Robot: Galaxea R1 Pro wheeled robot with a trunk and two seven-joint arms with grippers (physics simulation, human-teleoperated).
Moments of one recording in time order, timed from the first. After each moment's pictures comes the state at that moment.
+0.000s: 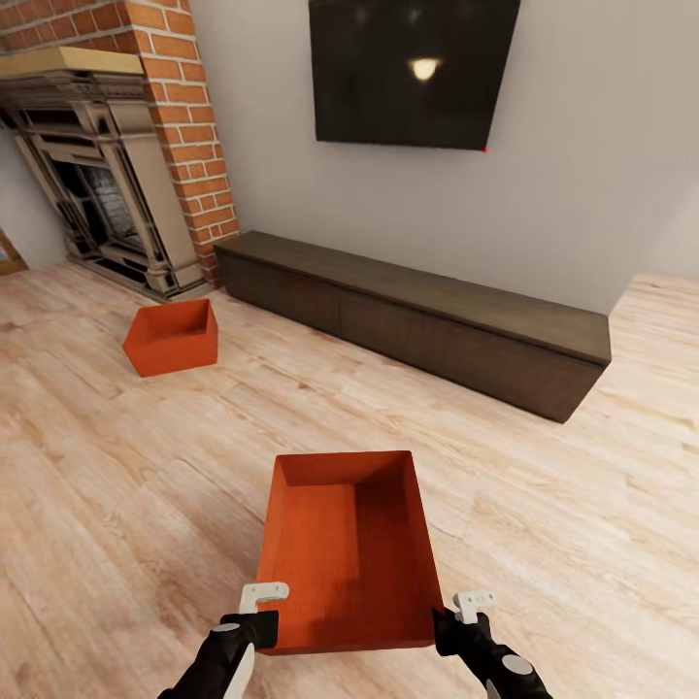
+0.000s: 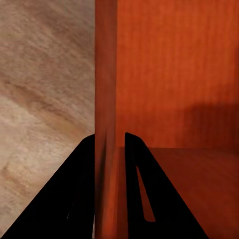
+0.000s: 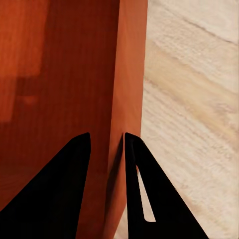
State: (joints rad) left arm -0.33 -0.13 0.00 -0.76 0.00 0.39 0.16; right arm -0.29 -0.01 0.09 -0.68 -0.07 0.04 0.15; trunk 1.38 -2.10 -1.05
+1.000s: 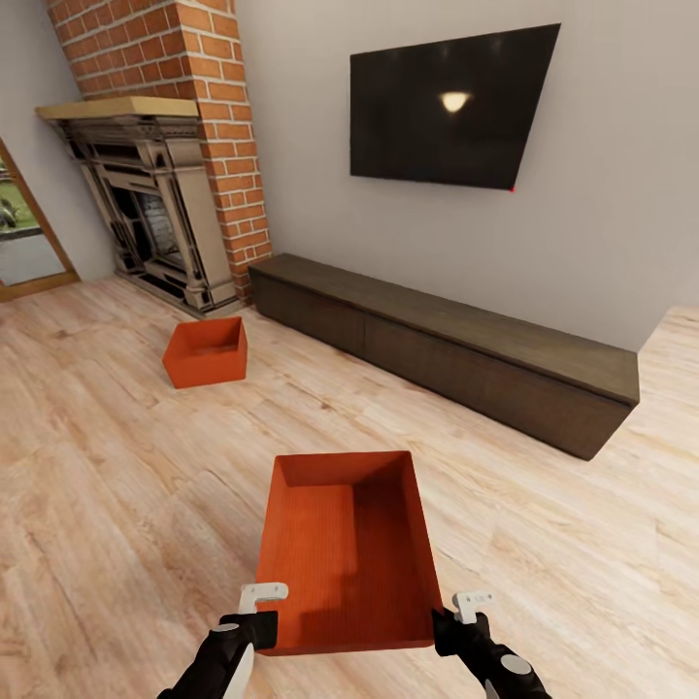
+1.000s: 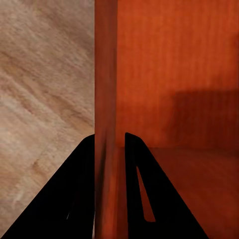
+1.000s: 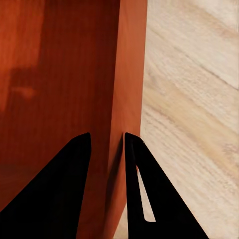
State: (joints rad) left arm -0.32 -0.13 0.00 -0.76 0.00 0.39 0.16; right arm -0.29 -0.02 0.11 -0.68 -0.08 0.04 0.13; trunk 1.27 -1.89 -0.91
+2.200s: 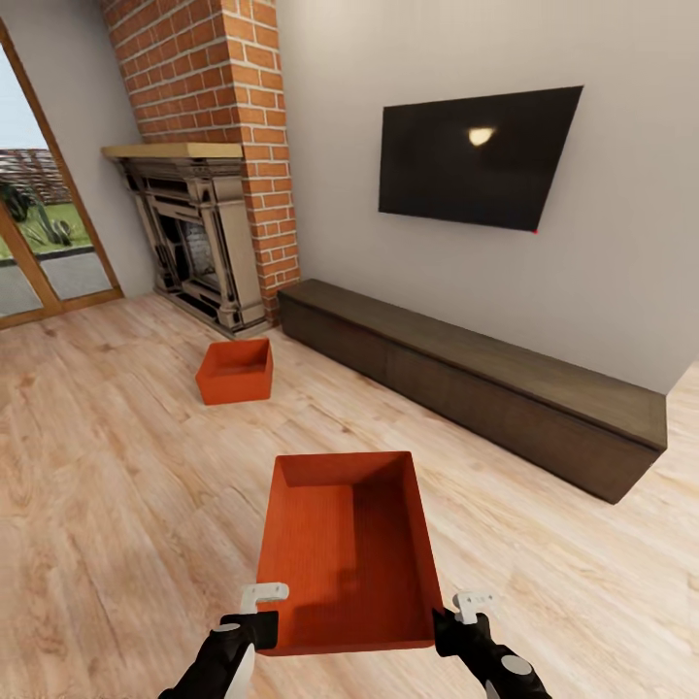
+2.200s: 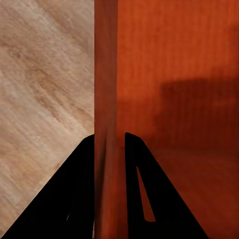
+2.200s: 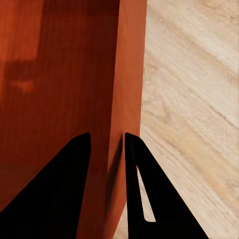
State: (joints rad) left arm -0.32 -0.13 0.00 -0.76 0.00 0.39 0.16; right arm -0.29 -0.02 0.10 -0.68 -0.08 0.04 0.14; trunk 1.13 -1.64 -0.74
